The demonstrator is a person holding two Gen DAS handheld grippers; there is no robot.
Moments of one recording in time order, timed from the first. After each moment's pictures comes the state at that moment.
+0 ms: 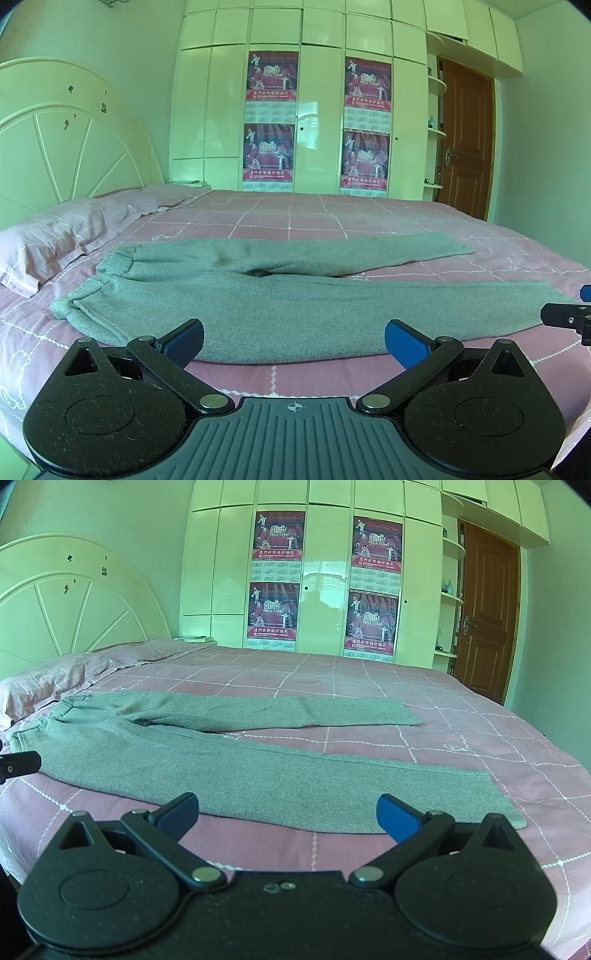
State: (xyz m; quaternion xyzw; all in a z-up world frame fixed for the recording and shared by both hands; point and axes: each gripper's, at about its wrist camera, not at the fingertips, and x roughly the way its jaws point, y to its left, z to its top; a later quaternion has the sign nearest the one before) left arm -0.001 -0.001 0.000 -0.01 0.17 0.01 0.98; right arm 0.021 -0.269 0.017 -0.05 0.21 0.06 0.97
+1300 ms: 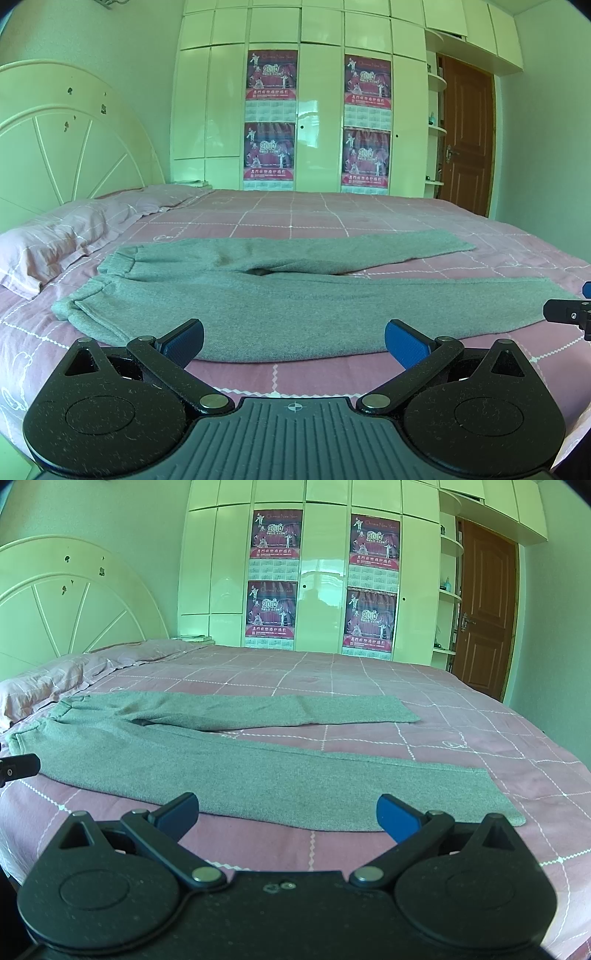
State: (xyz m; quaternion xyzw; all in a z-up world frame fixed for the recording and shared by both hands) left arm -0.001 0.000 0.000 -0.01 0.17 0.01 0.98; right arm 0.023 -0.272 0.018 -0.05 0.21 0.06 0.97
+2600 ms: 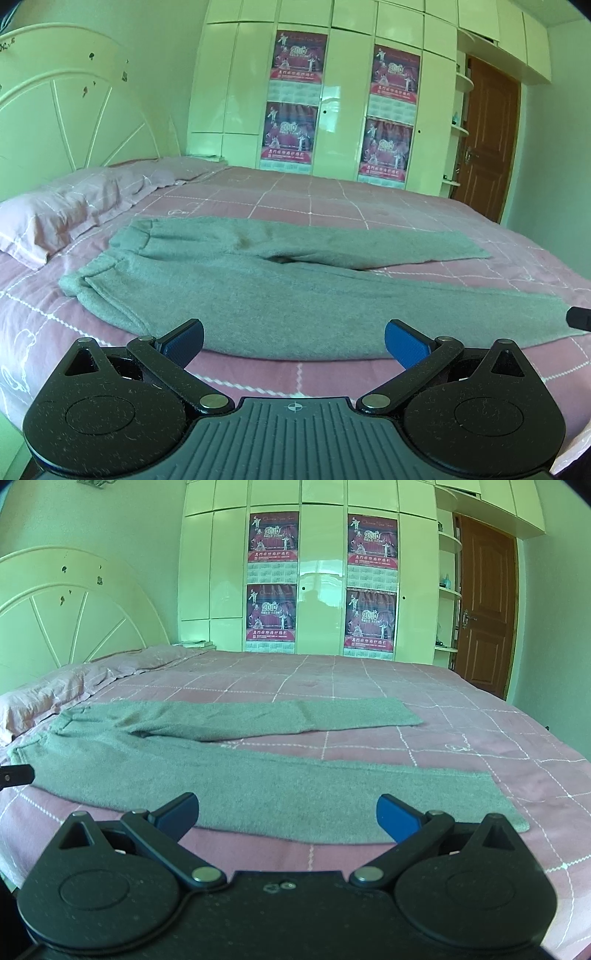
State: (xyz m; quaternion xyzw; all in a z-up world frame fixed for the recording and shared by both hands) left arm 0.023 0.038 0.006 -0.06 0.21 0.03 0.98; right arm 0.040 -0.282 0.029 -0.03 0.21 0.06 0.98
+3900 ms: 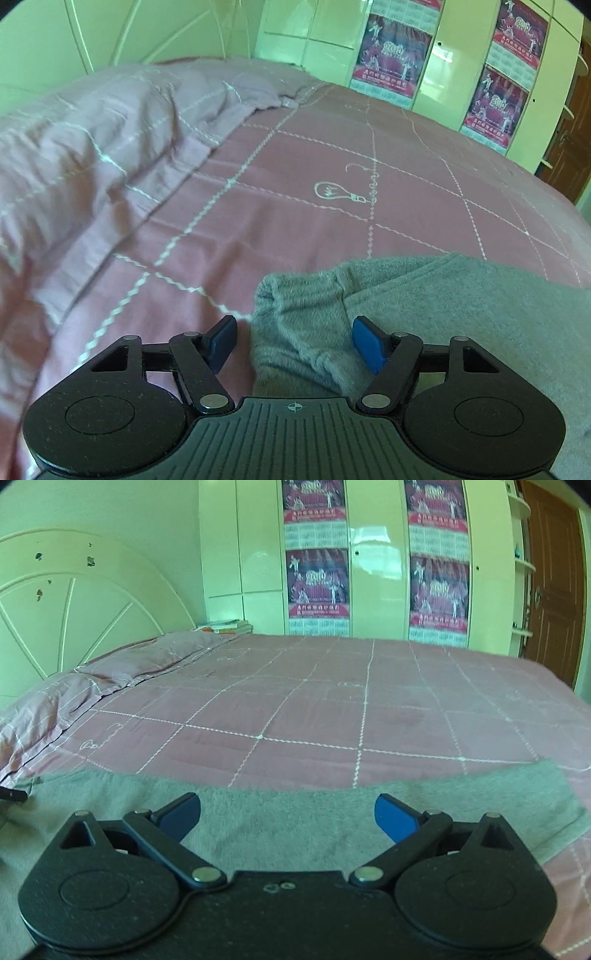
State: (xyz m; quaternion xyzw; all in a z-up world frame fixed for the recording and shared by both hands) left arm 0.419 0.369 -0.074 -0.13 0.36 0.07 0.92; right arm 0.417 -0.159 0.020 -0.01 0.28 0.14 0.95
